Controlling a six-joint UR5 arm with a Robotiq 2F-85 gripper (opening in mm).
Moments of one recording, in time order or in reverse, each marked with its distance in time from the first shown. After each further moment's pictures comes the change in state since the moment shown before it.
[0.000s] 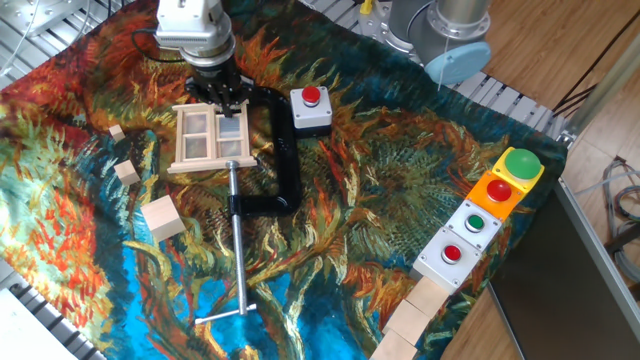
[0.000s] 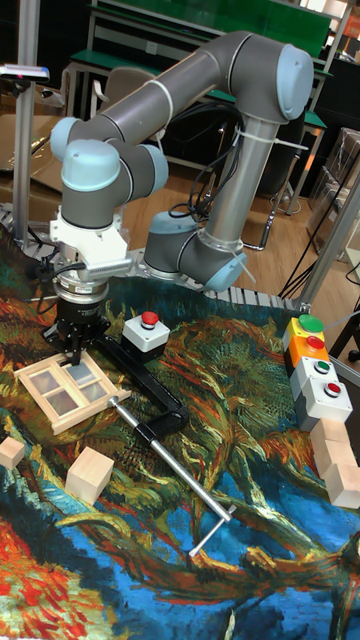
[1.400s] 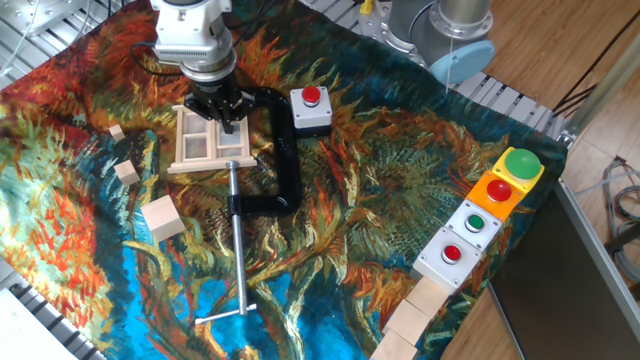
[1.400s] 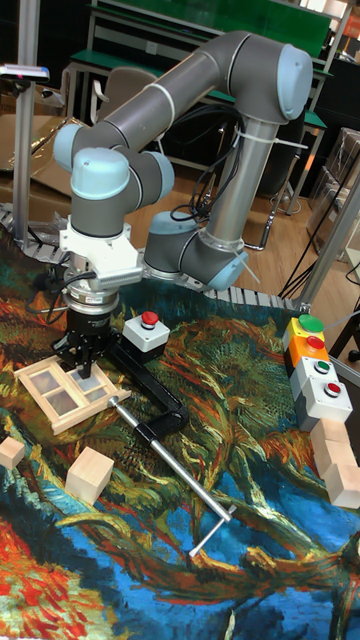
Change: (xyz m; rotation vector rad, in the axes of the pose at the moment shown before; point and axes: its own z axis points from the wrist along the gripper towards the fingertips) arm -0.037 0.004 0.004 0.002 -0.044 0.000
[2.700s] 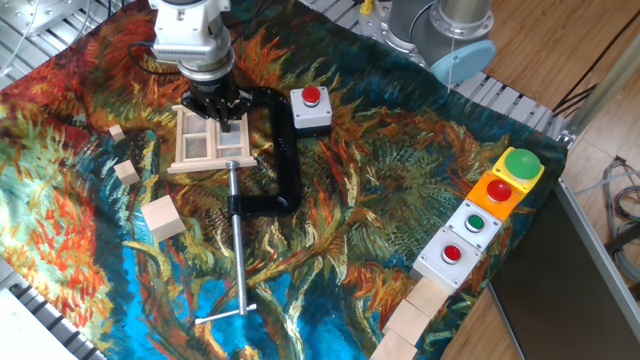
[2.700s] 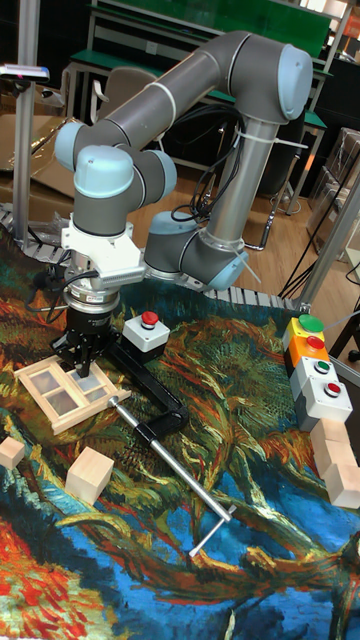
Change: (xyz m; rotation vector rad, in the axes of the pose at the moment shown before) arm -0.005 -0.003 -0.005 0.014 0.009 -0.005
